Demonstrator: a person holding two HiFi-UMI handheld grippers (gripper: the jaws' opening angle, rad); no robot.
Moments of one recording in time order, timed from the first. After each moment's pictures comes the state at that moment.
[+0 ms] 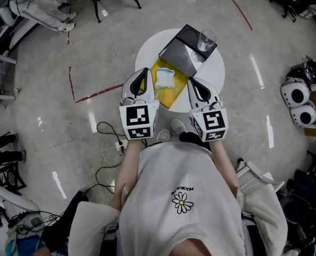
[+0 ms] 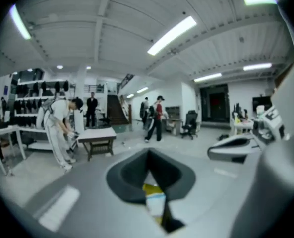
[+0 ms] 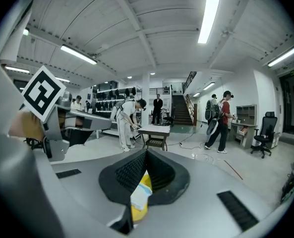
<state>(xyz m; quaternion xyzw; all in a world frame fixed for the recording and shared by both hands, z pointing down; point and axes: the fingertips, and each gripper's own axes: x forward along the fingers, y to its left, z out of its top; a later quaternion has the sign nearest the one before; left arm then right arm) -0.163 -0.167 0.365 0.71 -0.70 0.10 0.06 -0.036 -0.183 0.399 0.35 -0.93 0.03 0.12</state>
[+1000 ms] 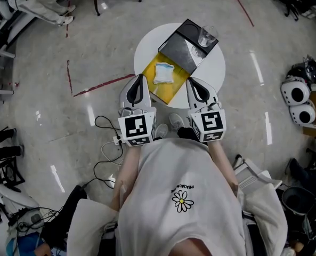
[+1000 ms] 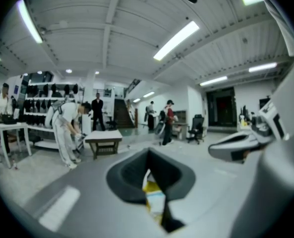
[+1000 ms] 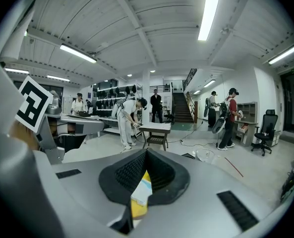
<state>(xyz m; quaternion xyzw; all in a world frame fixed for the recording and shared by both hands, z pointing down) -0.174 -0.140 0.387 0.68 -0.73 0.08 0.06 -0.040 -0.178 0.412 0.35 -0.93 0.04 0.13</state>
